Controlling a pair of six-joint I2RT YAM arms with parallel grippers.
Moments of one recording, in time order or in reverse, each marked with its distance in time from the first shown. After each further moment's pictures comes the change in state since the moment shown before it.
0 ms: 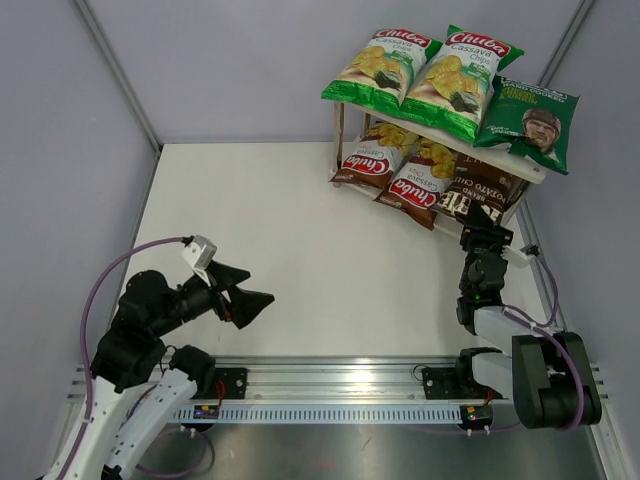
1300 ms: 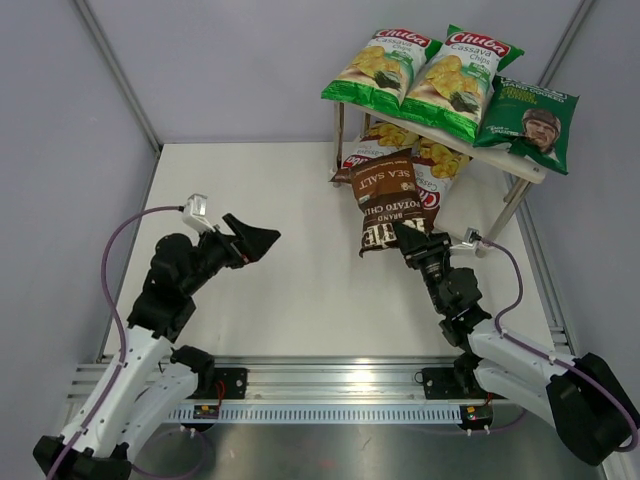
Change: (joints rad) left arm 0.092 0.301 -0.131 0.482 -0.238 -0.532; right arm 0.533 -0.227 -0.026 -0.217 -0.134 -0.204
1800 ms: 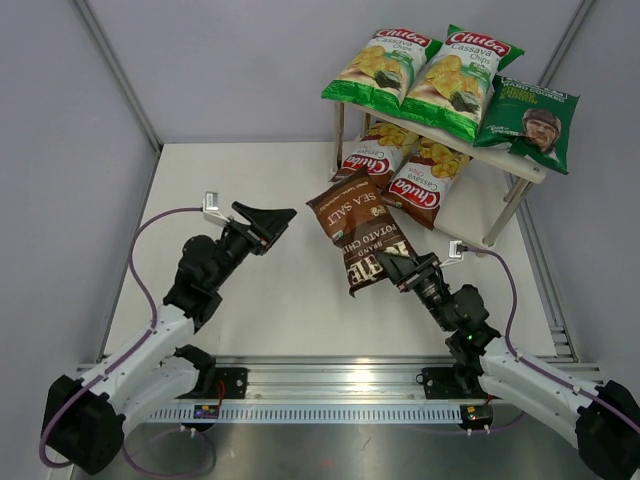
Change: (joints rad) left arm -0.138 0.227 -0.132 0.590 -0.084 -0.357; right arm 0.118 -0.218 -0.063 -0.092 -0.189 -0.062
